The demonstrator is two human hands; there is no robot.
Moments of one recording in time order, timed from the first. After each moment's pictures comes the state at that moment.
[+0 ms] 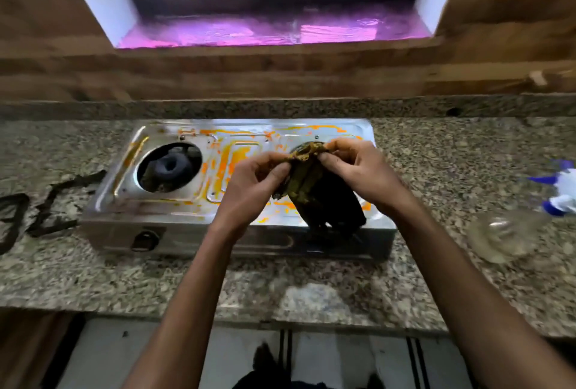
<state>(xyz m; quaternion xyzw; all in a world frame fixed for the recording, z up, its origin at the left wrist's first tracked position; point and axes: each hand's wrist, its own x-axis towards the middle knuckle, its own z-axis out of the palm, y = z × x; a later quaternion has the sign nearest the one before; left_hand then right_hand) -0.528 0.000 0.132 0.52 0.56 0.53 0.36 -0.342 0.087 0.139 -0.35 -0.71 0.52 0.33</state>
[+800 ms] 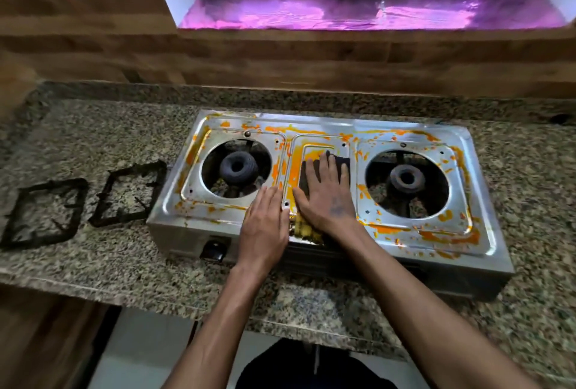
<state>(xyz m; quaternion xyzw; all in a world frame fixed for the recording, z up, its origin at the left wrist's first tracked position) -0.679 -0.024 0.002 0.57 0.79 0.22 0.06 -0.567 0.092 0.006 -0.47 -0.87 0.13 0.02</state>
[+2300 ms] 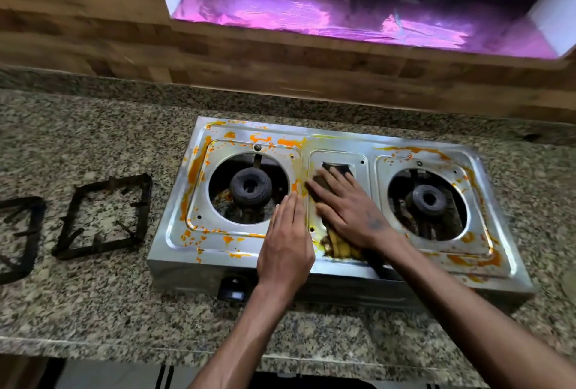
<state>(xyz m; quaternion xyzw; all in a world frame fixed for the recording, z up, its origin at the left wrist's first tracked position) -0.706 -0.005 0.002 0.62 0.75 0.21 0.08 -0.565 0.123 0.007 -0.36 -0.93 0.10 0.02</state>
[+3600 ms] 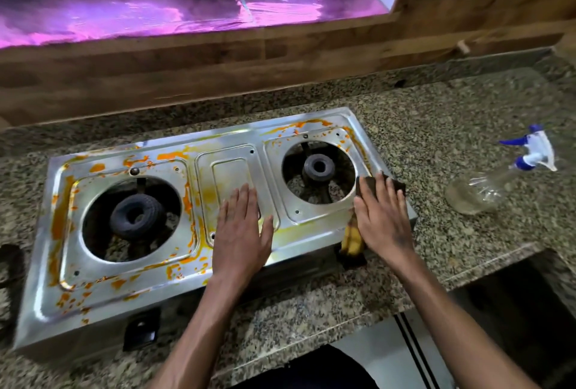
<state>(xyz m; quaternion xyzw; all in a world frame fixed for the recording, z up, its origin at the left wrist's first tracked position) -0.638 0.037 -0.003 0.72 0.68 0.12 0.10 -0.368 0.059 0.012 -0.75 -0.65 0.08 0.04</state>
